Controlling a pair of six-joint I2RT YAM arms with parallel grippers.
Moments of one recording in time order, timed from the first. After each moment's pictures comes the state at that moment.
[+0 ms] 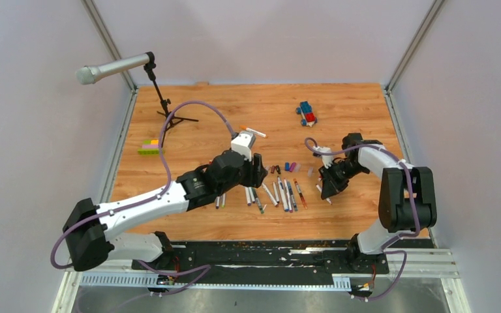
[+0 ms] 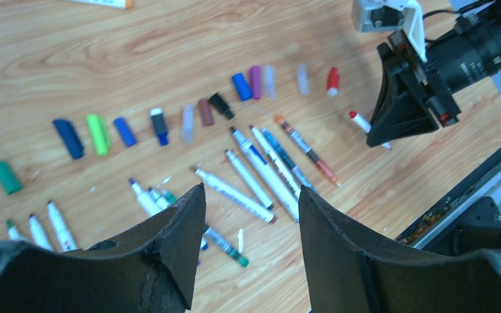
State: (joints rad) left arm -1.00 1.26 0.91 -0.11 -0.26 -0.51; right arm 0.01 1.59 0.92 -0.92 -0.61 -0.71
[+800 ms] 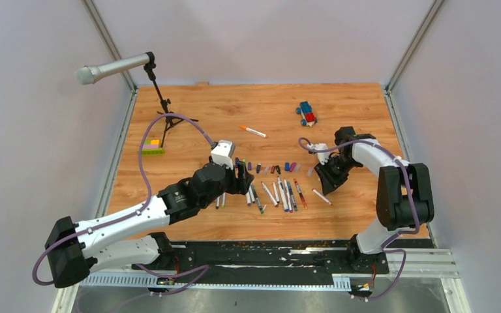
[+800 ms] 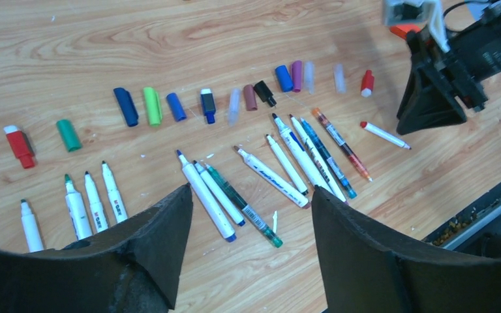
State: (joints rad) left arm -1.00 1.01 0.69 -0.11 -0.37 -0.53; right arm 0.10 1.63 0.97 -0.89 -0.39 -0.63
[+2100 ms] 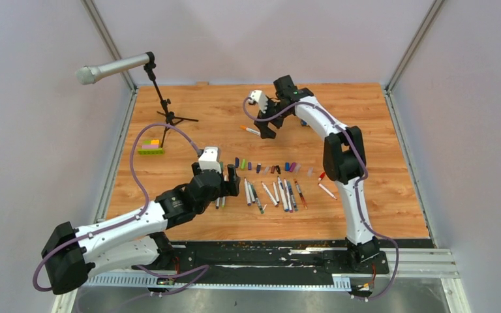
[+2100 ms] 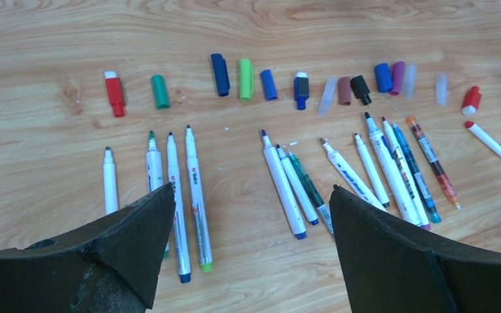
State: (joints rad) left arm -0.95 0.94 0.56 -0.15 -0.53 -0.60; right arm 0.39 2.33 2.08 -0.78 -0.53 -0.78
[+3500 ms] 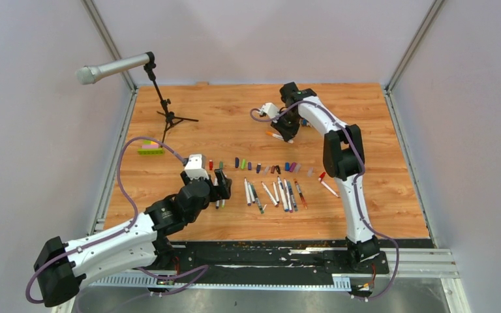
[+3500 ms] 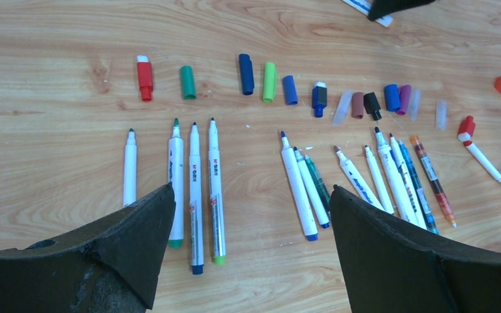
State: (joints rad) left arm -0.95 0.78 0.42 -0.12 -0.60 -0.68; right arm 0.37 2.45 2.18 -1.02 -0.25 -0.82
